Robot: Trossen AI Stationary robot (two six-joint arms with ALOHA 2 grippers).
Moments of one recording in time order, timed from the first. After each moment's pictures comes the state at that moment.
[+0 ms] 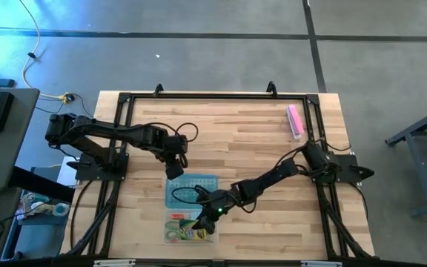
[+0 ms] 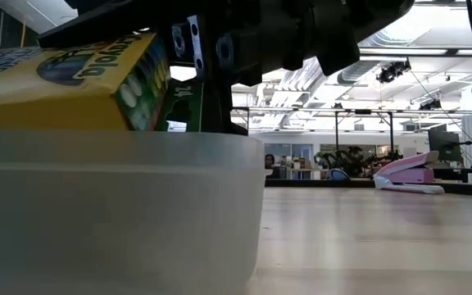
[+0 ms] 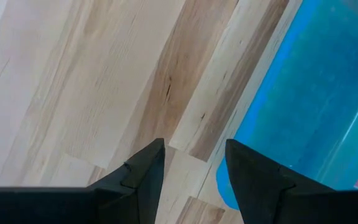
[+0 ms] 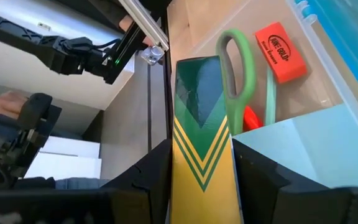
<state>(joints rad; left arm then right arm) 0.13 1.41 0.97 -0.89 -0.01 -0.44 0.37 2.18 1.33 0.43 -0.21 0.98</state>
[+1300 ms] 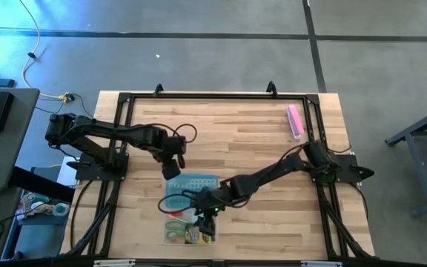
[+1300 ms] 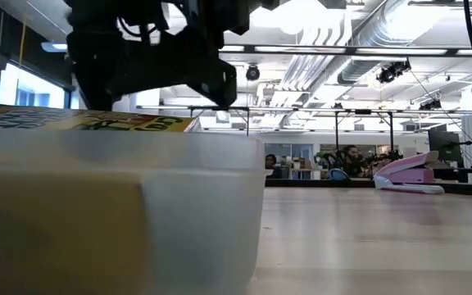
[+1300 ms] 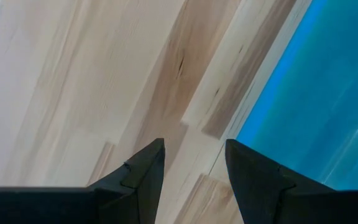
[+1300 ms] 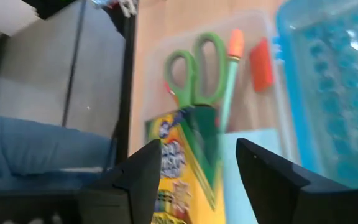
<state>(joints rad) 0.13 1.41 0.97 -0.96 -0.01 -0.44 0.35 2.15 1.66 -0.24 -0.17 0.58</state>
